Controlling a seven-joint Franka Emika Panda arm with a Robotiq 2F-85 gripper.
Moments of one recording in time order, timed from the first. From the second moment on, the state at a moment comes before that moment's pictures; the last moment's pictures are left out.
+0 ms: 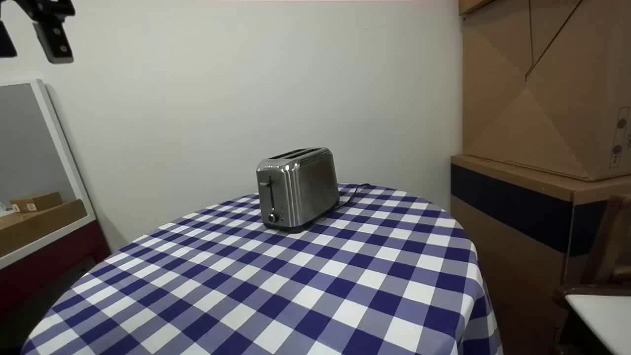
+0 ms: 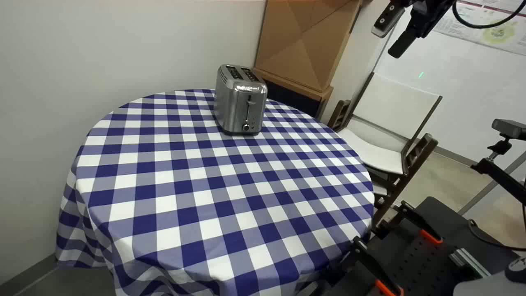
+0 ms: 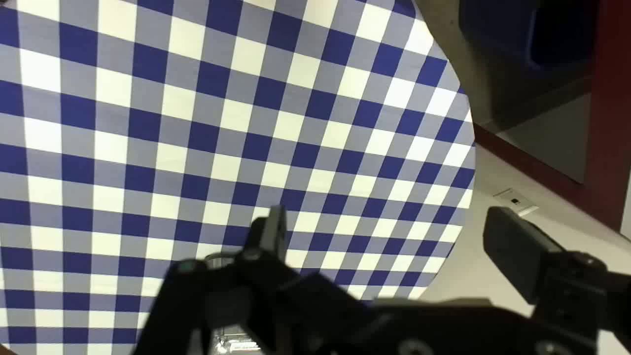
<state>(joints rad) 0.09 -0.79 -0.09 -2.76 0.19 2.15 -0.09</state>
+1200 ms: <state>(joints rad) 0.08 -0.54 -0.14 -2.60 0.19 2.32 -0.15</state>
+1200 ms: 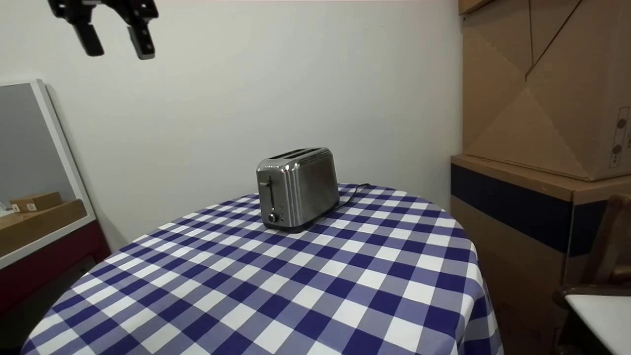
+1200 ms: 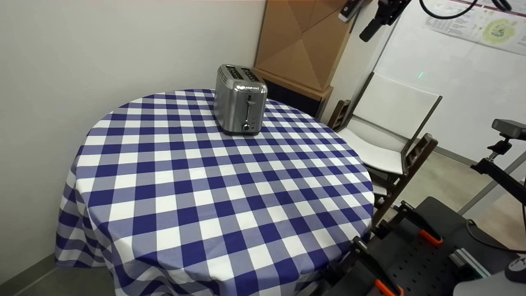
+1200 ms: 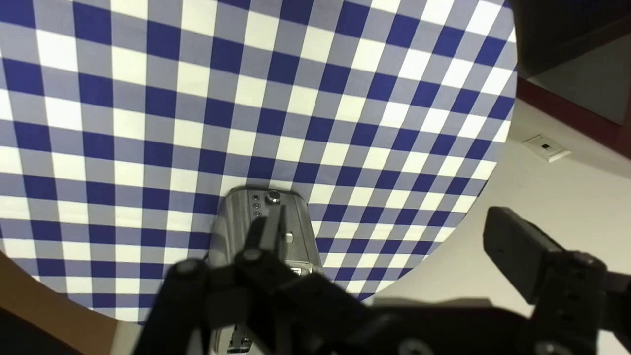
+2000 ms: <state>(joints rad) 0.06 0.12 -0.11 -2.05 0.30 2.31 -0.22</state>
